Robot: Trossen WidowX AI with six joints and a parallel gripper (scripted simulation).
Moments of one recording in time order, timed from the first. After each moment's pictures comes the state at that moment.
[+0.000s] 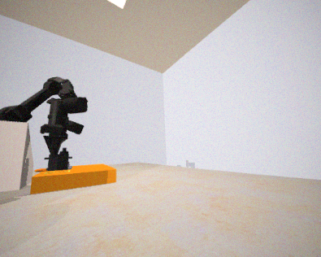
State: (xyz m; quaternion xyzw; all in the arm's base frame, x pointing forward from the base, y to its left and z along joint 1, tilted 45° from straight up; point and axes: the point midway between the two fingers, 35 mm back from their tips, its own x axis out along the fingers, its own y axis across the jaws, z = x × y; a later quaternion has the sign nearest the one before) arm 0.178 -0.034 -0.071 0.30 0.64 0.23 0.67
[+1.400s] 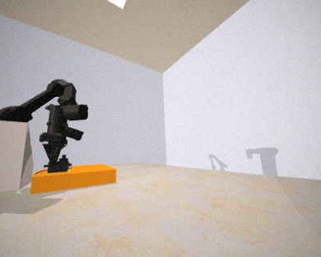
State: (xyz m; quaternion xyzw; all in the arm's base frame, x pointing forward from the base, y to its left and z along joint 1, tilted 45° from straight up) arm 0.180 -0.016 -0.089 0.30 0.64 0.23 0.67
